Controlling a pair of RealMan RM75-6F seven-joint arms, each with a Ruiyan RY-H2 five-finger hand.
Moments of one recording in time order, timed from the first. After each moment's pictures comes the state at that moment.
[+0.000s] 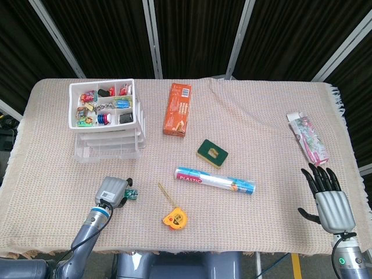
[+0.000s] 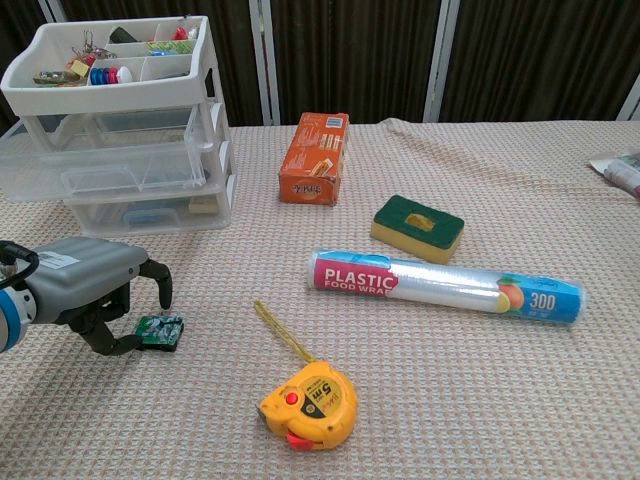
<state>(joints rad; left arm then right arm) -0.59 -1.60 -0.06 -1.73 0.85 1.14 0.87 0.11 -1.18 0.05 -1.59 -1.56 1.49 -0.14</state>
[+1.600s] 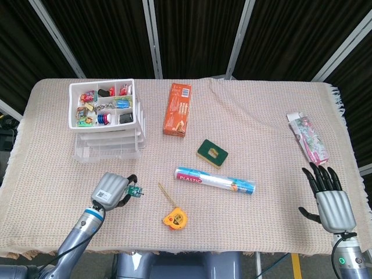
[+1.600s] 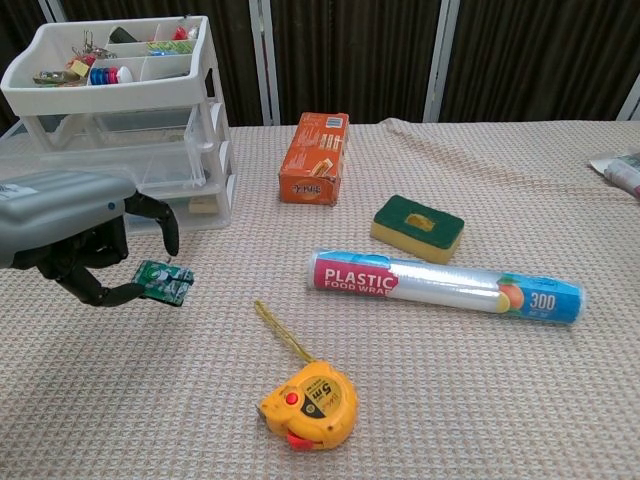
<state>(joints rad) -0.59 -1.42 -0.03 -1.97 1.06 1.20 0.75 0.11 -1.19 0.05 -1.58 -1.56 1.50 -0.15</state>
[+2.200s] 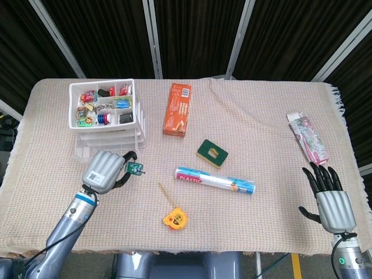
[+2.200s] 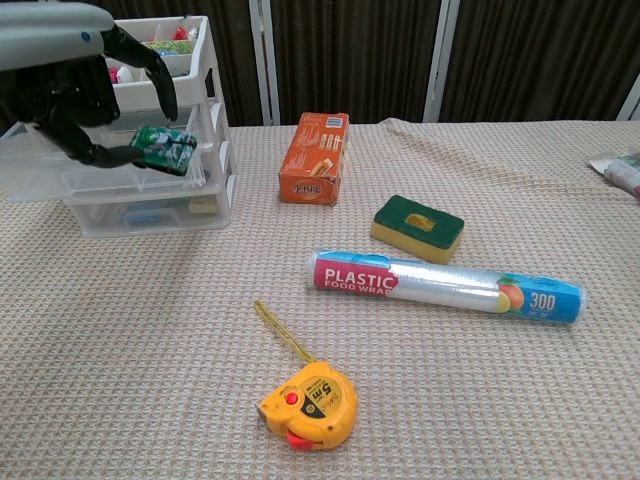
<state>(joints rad) -0.67 -1.23 -0.20 -2.15 0.98 1.23 0.78 0.10 -1.20 0.05 -1.57 -1.57 1.51 -0.15</state>
